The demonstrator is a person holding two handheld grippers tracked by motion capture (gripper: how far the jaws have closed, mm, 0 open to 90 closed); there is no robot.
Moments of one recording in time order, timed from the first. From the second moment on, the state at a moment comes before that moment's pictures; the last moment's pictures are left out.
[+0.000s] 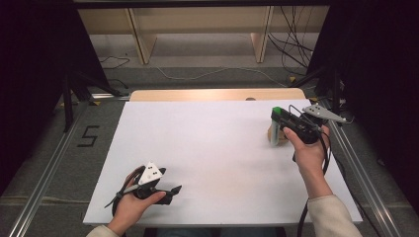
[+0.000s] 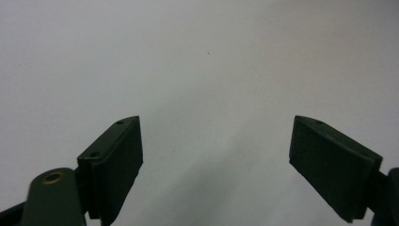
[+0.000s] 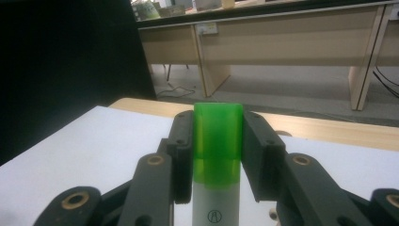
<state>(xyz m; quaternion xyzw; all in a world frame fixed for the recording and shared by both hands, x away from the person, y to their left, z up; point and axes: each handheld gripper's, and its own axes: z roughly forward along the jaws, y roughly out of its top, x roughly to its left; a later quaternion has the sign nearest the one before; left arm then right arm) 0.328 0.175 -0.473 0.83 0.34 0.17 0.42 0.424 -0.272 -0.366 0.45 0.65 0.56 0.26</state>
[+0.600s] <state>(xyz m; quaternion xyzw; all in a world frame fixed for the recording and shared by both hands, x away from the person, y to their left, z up) 0.328 0.175 -0.473 0.83 0.34 0.17 0.42 0.432 -0.284 -0.358 0.46 0.63 0.56 0.27</state>
